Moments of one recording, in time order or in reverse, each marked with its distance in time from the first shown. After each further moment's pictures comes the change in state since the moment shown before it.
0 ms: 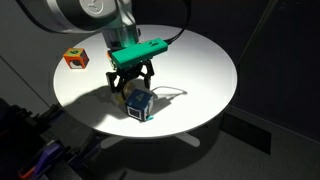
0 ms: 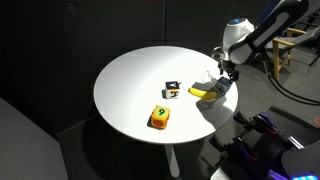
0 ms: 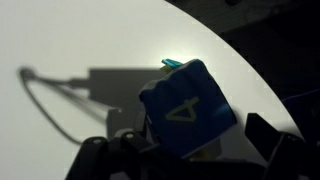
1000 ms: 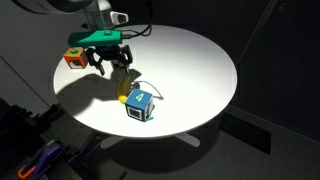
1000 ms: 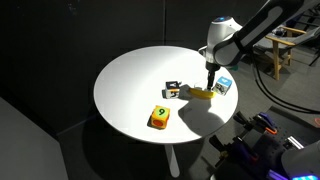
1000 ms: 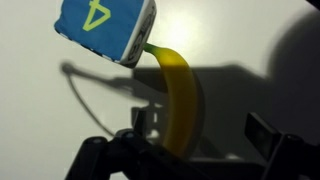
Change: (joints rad) arm 0.117 -0.045 0.114 -0.013 0.183 -0.033 0.678
